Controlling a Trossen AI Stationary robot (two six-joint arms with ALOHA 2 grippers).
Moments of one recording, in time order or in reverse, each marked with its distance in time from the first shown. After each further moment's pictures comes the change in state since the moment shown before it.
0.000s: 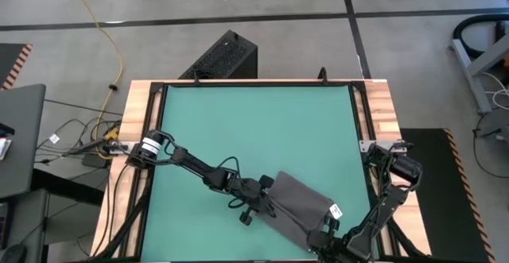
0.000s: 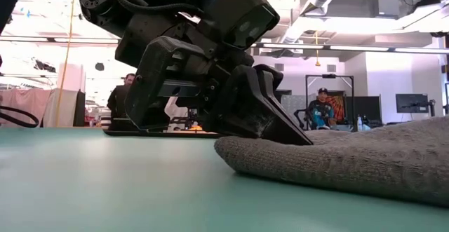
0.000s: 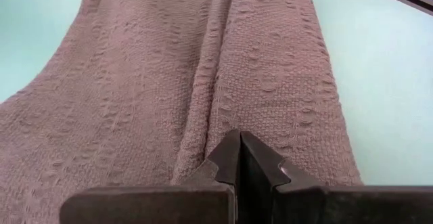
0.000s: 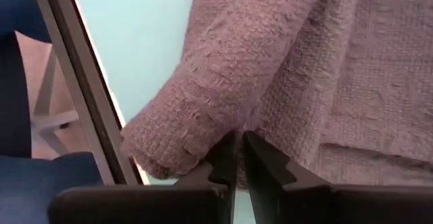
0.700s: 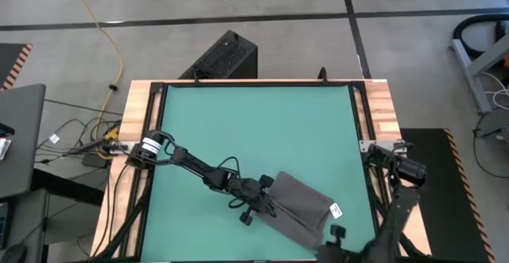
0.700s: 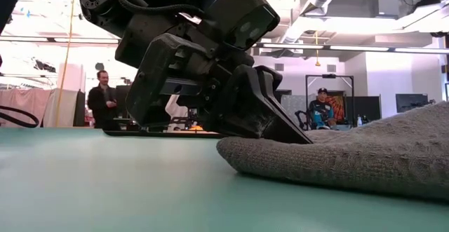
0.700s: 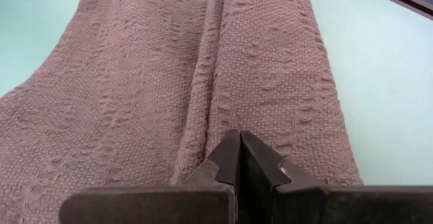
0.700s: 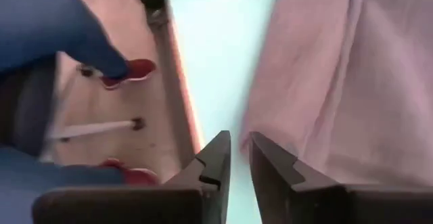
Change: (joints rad) left arm 0.001 0.000 0.000 -0.003 -0.001 -0.024; right arm 0.066 0.002 0.279 -0.296 0.255 -0.114
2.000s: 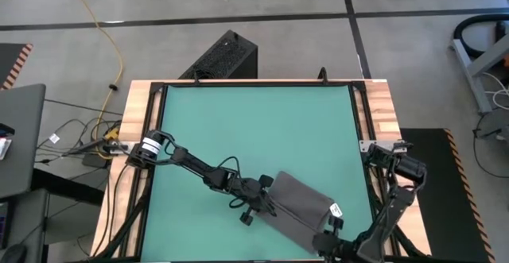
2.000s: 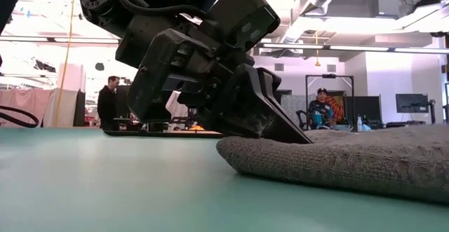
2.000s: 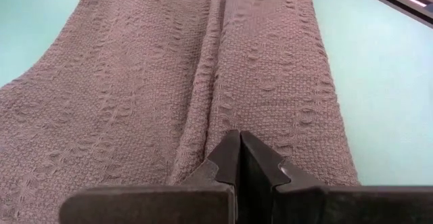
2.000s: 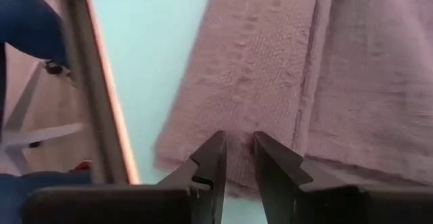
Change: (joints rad) left arm 0.000 0.000 0.000 -0.005 0.010 -0.039; right arm 0.005 -0.024 -0.245 0.188 -0.071 0.091
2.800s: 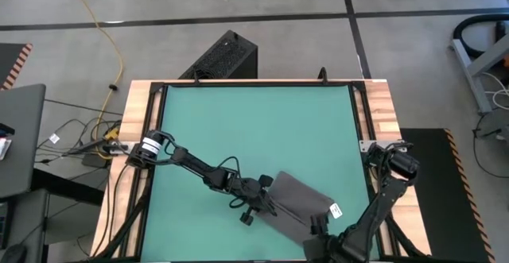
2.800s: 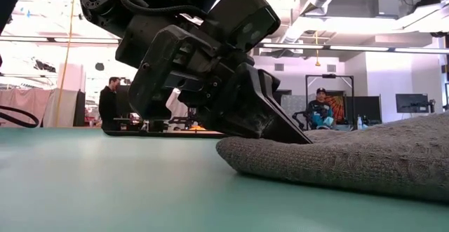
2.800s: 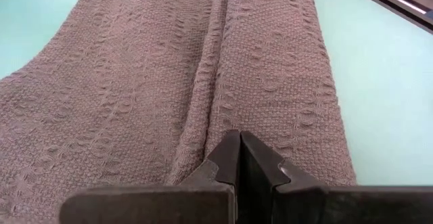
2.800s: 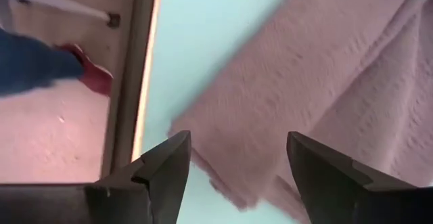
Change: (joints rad) left arm 0.000 0.000 0.000 -0.001 0.001 -0.029; right arm -0.143 -0.005 0.184 -0.196 -0.255 -0.631
